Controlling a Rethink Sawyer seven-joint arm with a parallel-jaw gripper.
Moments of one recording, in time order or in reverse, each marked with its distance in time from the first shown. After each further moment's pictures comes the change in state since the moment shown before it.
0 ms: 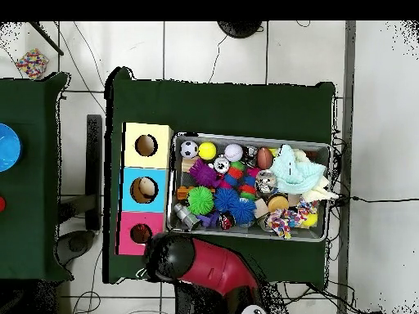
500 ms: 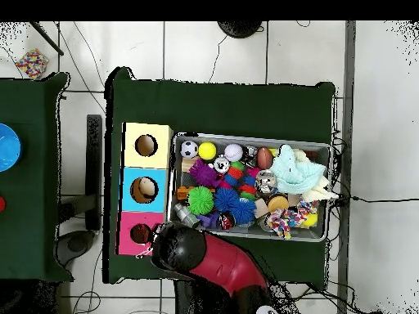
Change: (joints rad) arm -0.056 -0.026 0.044 0.003 0.081 -0.060 0.000
